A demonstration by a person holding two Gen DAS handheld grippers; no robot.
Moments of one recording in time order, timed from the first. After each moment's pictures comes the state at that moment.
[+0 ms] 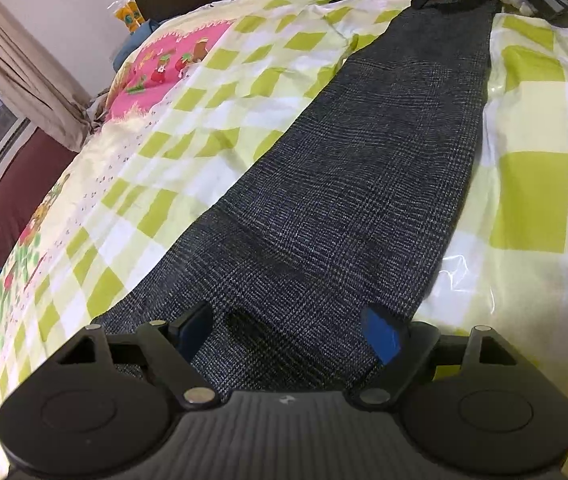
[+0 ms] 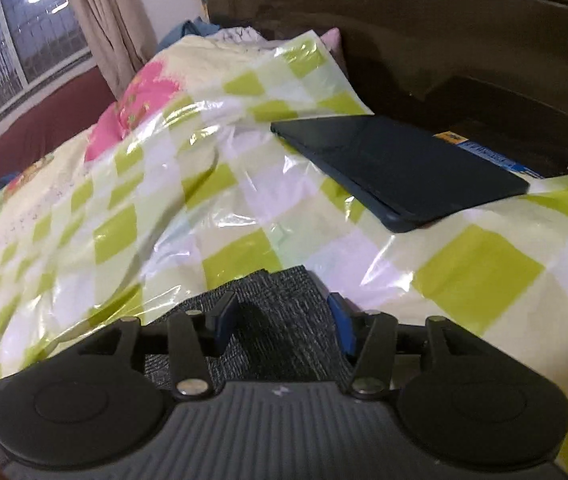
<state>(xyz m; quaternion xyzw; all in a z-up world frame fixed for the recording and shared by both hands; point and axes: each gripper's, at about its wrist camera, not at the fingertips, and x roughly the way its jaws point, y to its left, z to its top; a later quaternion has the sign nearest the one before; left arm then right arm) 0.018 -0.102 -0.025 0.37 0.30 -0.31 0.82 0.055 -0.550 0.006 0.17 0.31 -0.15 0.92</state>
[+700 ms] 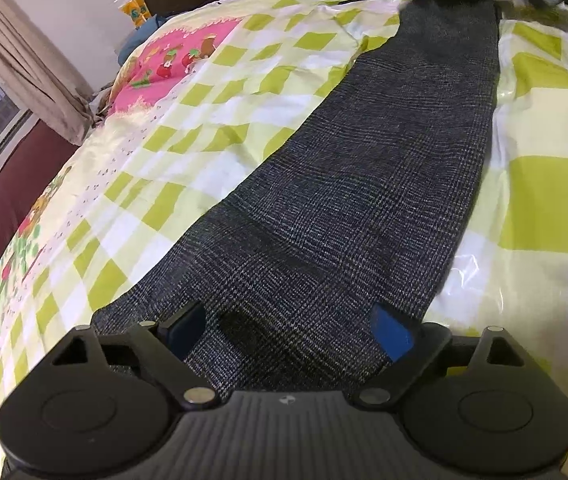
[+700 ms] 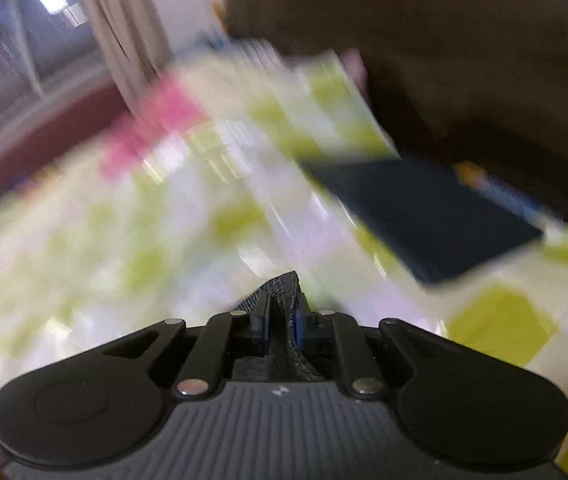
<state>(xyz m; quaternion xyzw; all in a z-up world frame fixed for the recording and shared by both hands) 0.023 -0.096 -0.023 0.35 0.31 -0.31 0.83 0.085 -0.545 0.006 0.13 0.34 -0.16 0.92</state>
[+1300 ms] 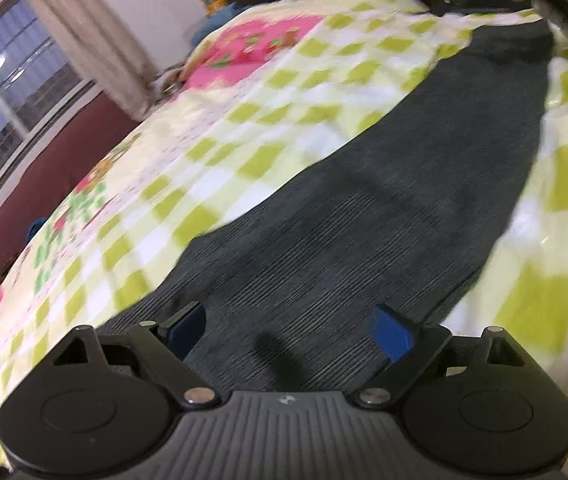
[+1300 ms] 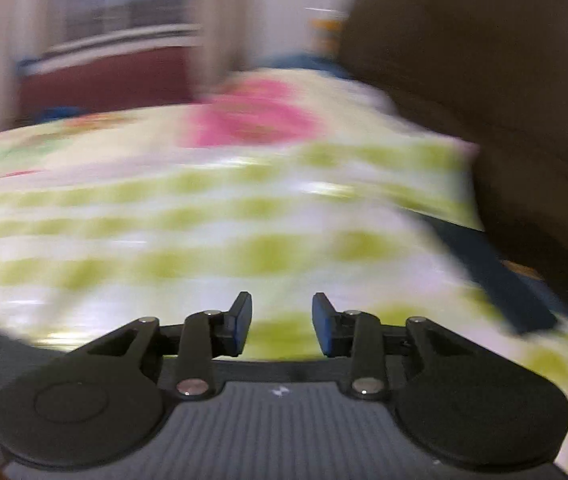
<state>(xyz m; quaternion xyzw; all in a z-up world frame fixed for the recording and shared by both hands) 0.017 -0.013 -0.008 0.32 0.30 -0.22 0.87 0.090 -0.348 0.052 -0.01 0.29 0.02 0.96</state>
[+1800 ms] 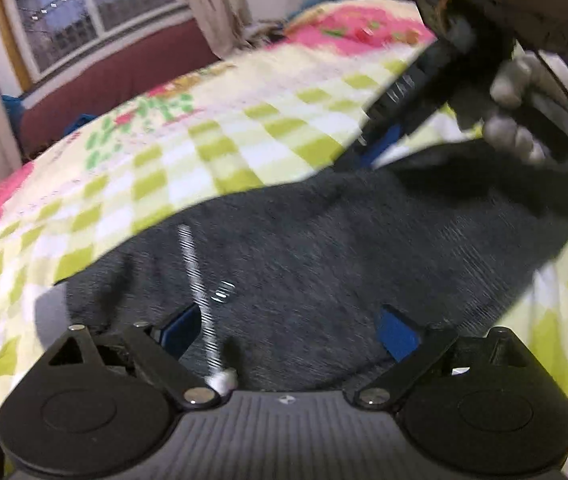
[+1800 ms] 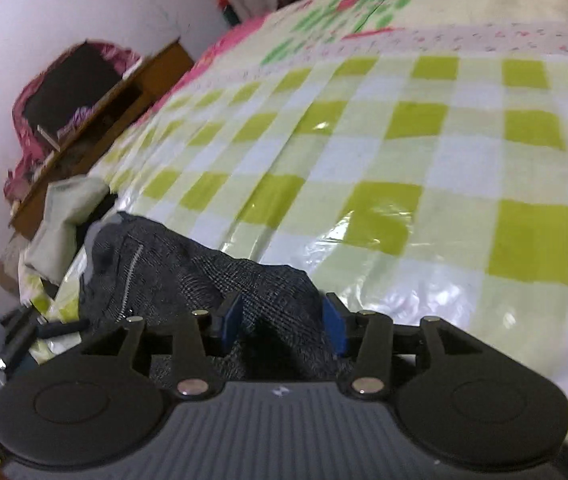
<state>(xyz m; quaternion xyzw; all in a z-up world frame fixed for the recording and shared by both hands) 0.025 0.112 0.006 0.16 0.35 -0.15 0.91 0.227 -0.116 -0.010 0.06 0.47 0.38 0.79</state>
